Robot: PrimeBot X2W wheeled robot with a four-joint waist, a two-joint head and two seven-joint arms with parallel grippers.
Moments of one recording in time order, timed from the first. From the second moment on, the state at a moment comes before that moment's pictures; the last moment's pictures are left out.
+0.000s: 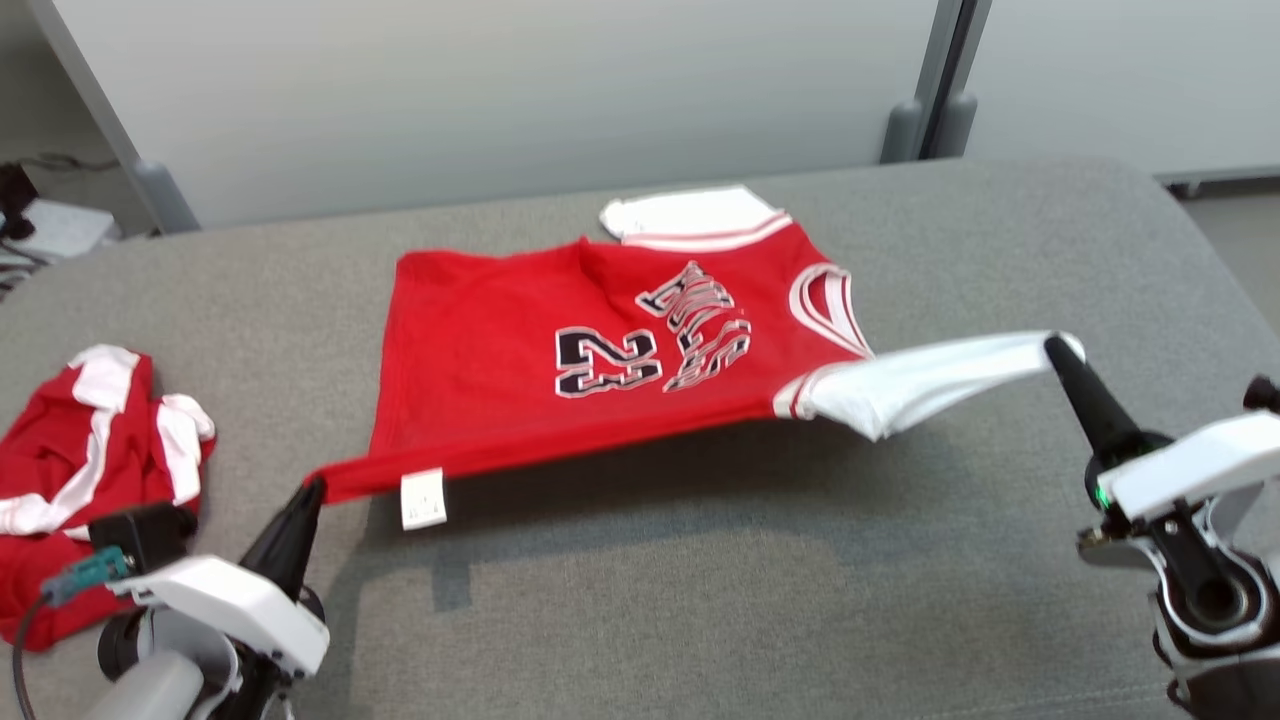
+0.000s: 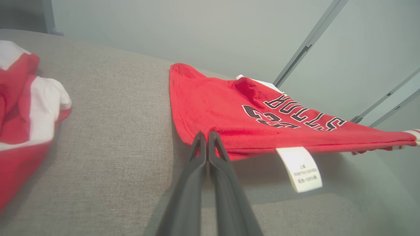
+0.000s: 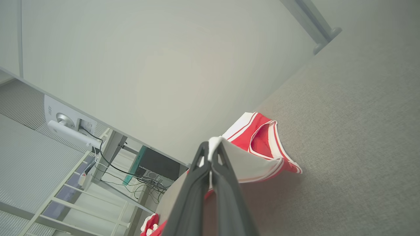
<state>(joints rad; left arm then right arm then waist) -0.42 0.46 -0.69 0.66 -1.16 -0.12 -0.25 -0.36 -0.20 0.05 0.30 1.17 0.13 0.19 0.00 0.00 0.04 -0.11</state>
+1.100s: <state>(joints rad) -0.46 0.59 -0.60 0.21 -1.11 -0.13 0.36 -0.36 -0.16 0.03 0.15 0.94 0.13 0.54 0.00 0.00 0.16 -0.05</state>
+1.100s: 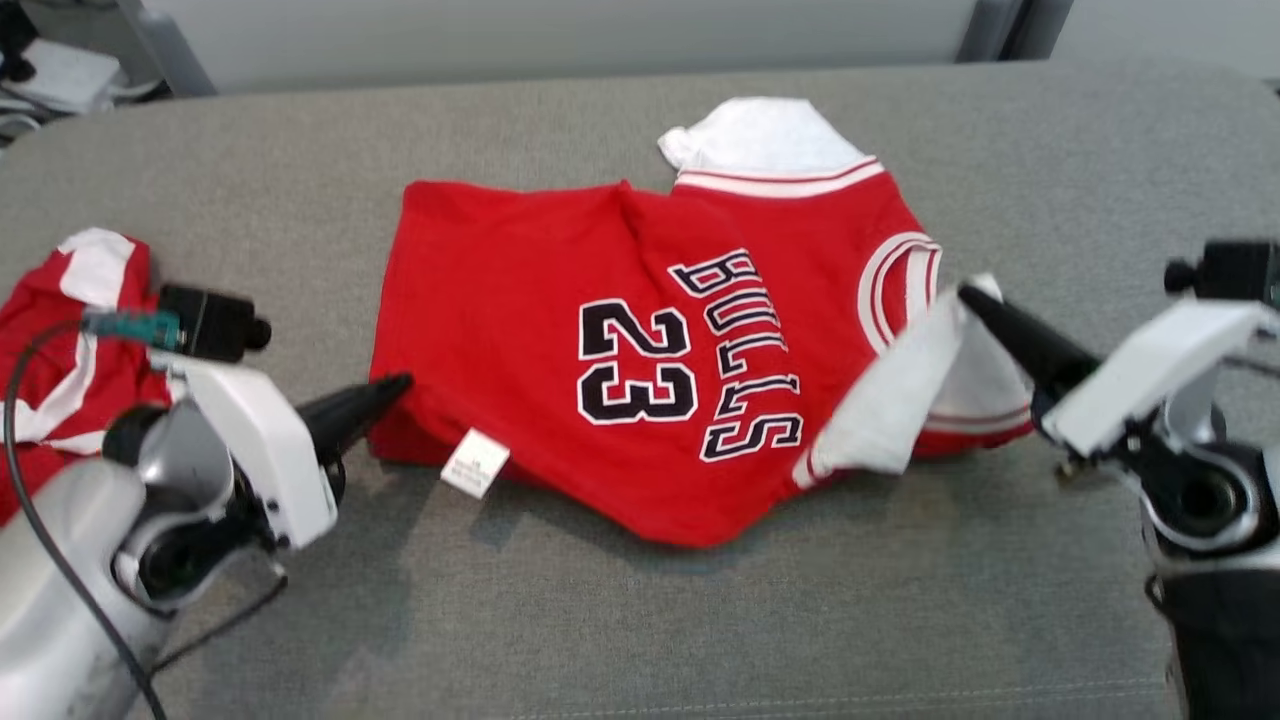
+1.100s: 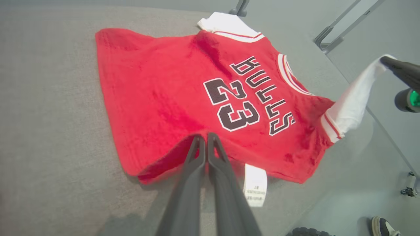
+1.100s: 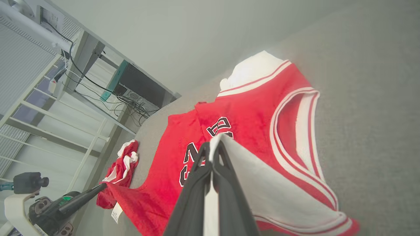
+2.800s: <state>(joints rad) -0.65 0.44 -0.54 0.65 -0.86 -0.12 -0.25 -0.57 -0.14 -0.10 0.37 1.15 0.13 0.26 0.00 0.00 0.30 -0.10</state>
